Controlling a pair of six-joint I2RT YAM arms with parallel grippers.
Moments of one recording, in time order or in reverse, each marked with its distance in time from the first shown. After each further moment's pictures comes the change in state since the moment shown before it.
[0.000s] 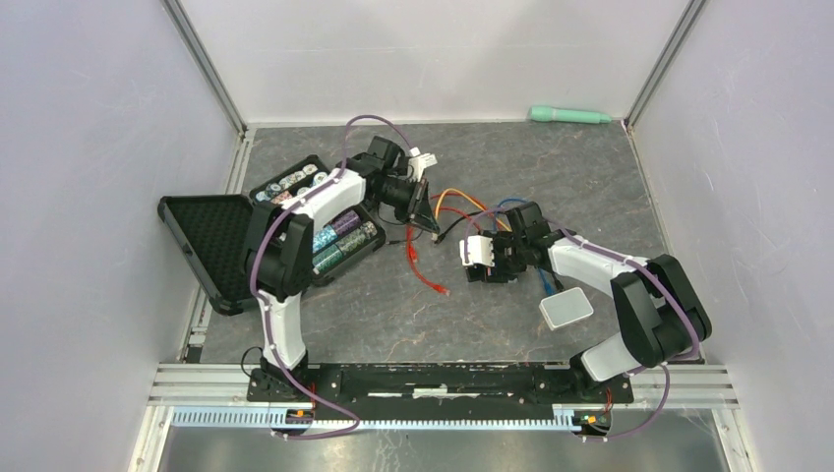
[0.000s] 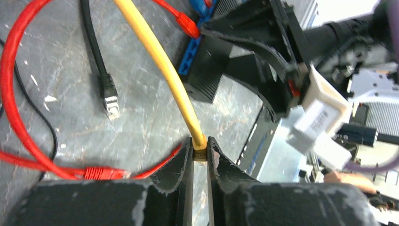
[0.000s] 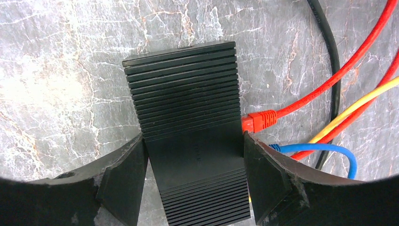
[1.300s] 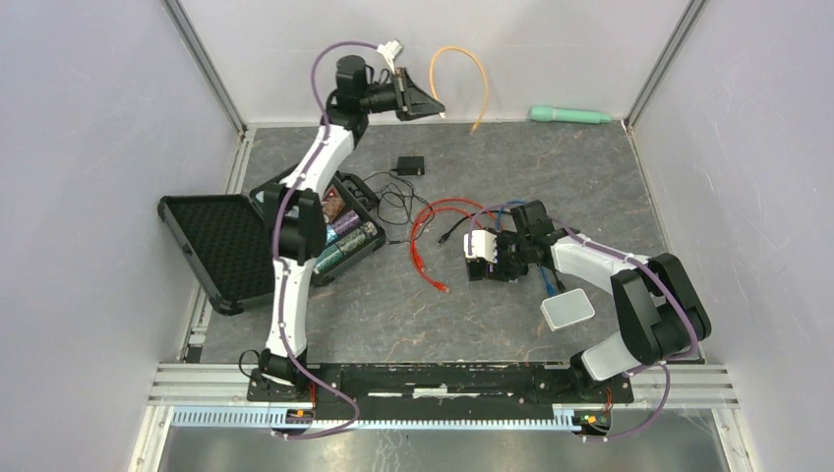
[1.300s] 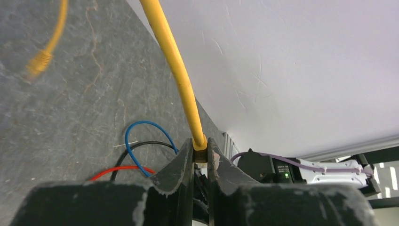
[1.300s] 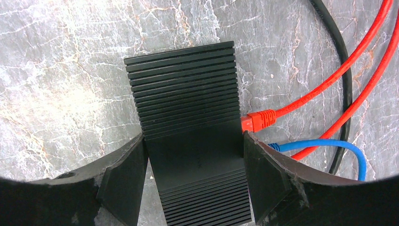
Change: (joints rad) left arm 0.184 0.349 0.729 0.623 0.195 -0.740; right arm -0.033 0.009 0.000 -0.002 -0.037 0.075
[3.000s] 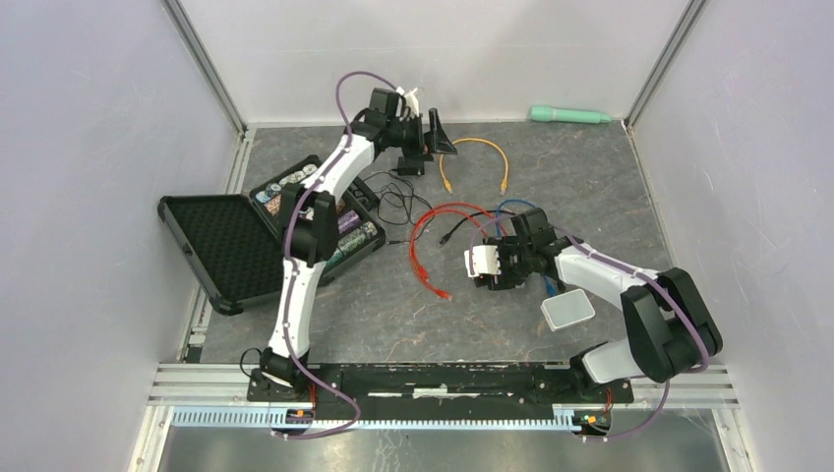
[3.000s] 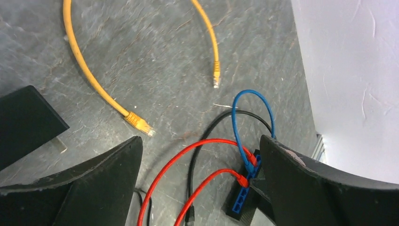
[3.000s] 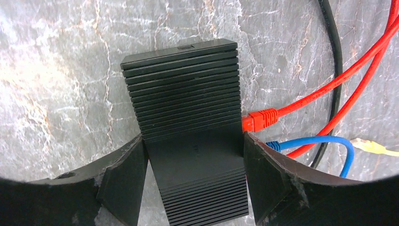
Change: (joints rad) left arm -0.096 0.114 -0.018 -0.513 -0.393 0.409; right arm 0.024 -0.080 -0.053 -0.021 0.071 -0.130
